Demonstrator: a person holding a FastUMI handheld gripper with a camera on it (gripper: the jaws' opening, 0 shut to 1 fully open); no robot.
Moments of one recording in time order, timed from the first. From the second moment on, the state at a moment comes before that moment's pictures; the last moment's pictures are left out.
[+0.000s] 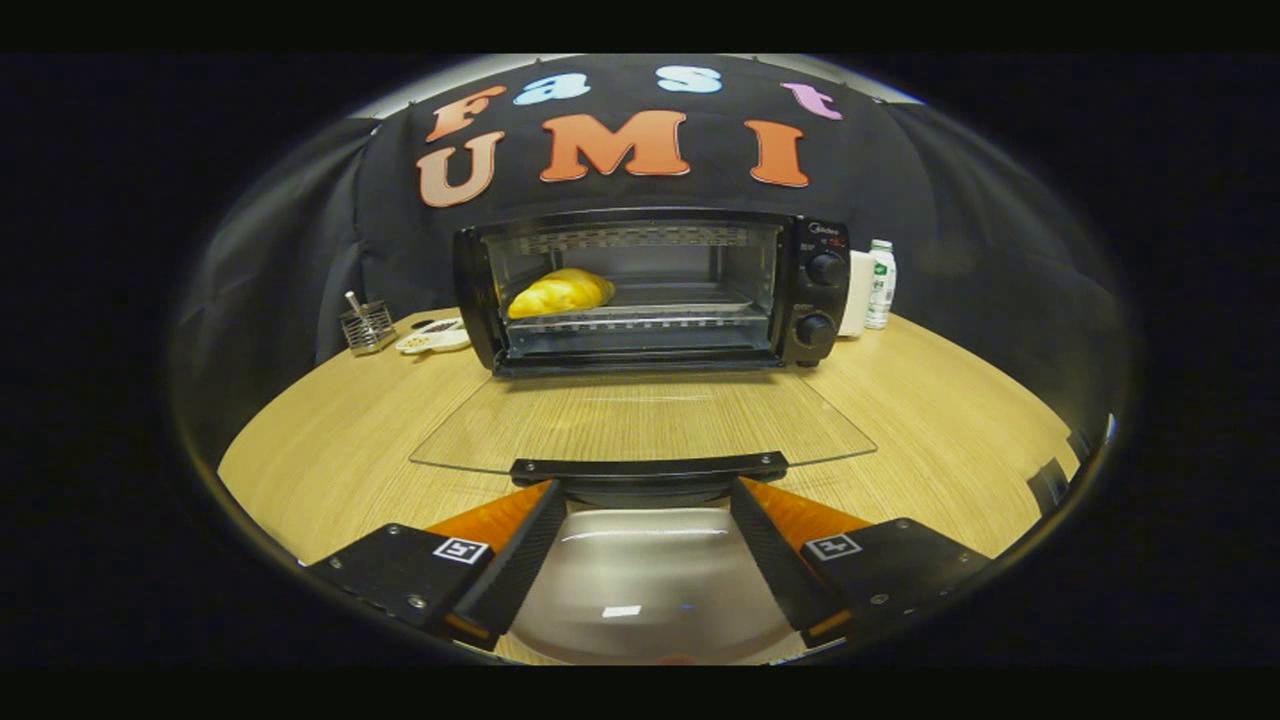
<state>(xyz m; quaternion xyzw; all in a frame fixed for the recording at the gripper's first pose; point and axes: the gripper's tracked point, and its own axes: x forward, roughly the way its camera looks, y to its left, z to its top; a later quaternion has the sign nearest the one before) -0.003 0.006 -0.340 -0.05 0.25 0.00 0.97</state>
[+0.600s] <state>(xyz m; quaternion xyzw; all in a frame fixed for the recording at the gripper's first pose) 0.029 0.017 -0.252 -0.07 0.15 0.01 0.99</state>
